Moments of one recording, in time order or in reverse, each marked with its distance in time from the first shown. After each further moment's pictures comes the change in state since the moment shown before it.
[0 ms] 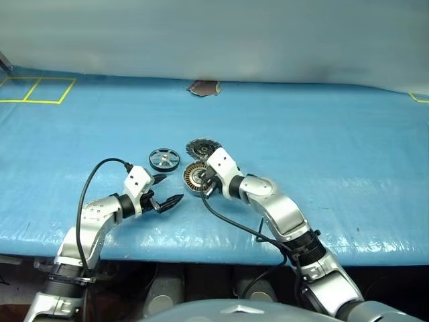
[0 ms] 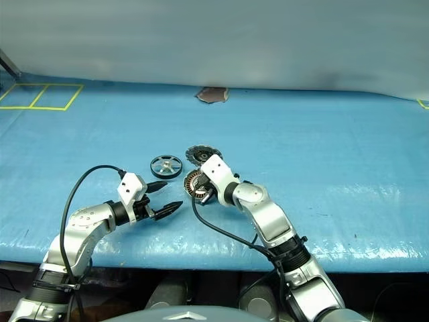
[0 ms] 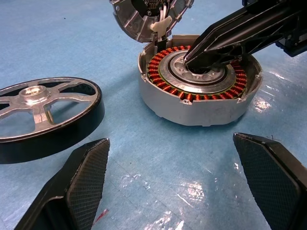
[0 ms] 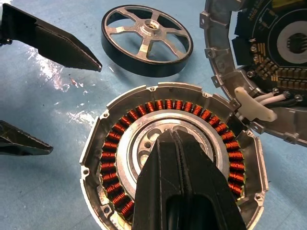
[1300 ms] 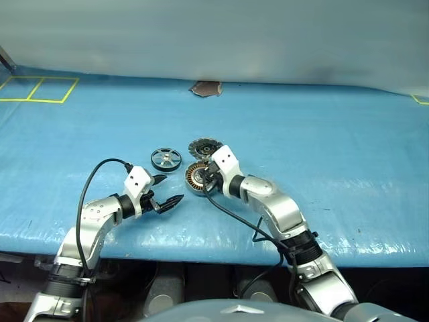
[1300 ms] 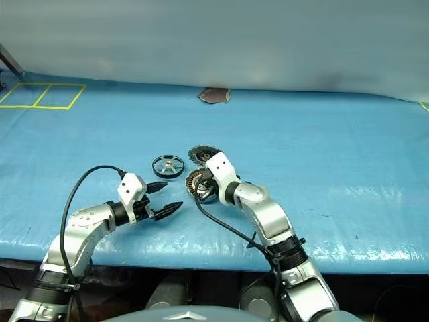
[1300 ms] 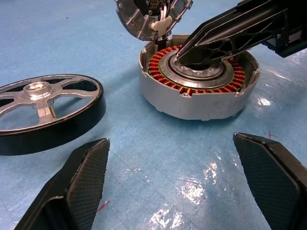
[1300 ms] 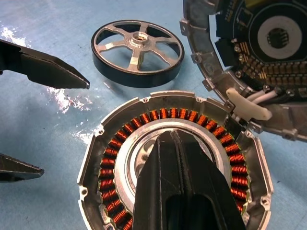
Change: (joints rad) left arm 0.002 0.000 0.000 0.000 0.000 0.000 -0.005; right arm 0.027 0.055 -0.078 0.052 0.066 -0.003 -0.042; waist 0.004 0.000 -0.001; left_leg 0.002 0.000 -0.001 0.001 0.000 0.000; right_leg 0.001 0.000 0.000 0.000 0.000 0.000
